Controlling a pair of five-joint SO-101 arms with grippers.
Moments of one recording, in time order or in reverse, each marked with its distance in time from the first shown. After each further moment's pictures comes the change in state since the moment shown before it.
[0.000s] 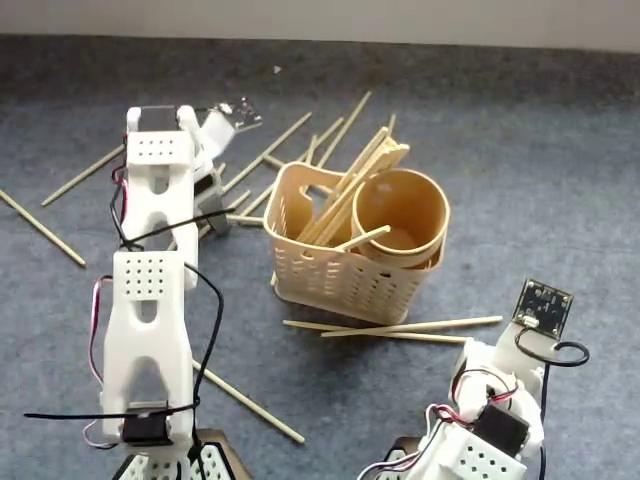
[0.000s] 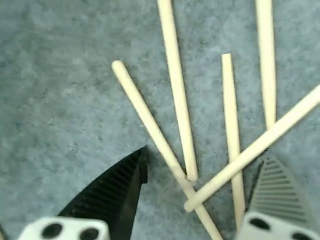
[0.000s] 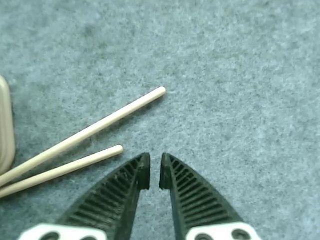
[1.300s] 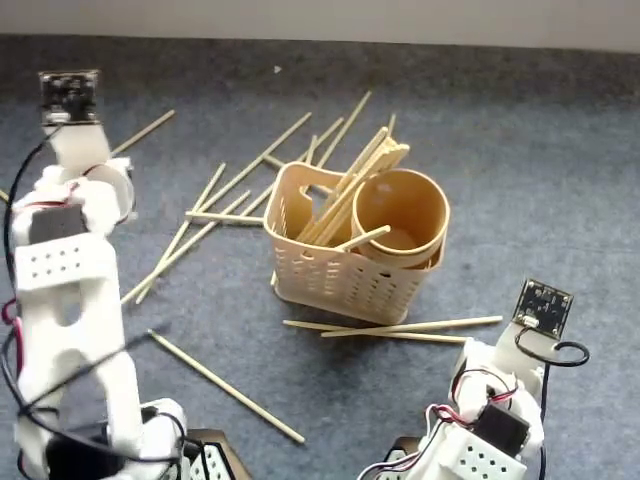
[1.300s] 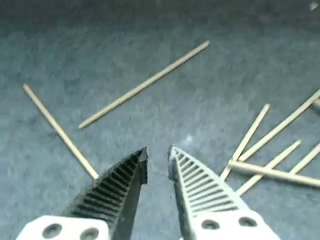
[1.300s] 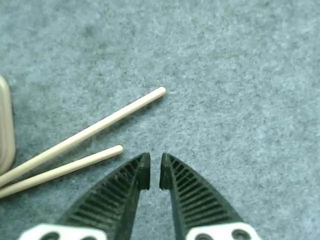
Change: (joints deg) left arm -14.0 -94.7 108.2 -49.3 46.3; right arm 0.0 0.0 0.0 0.0 0.0
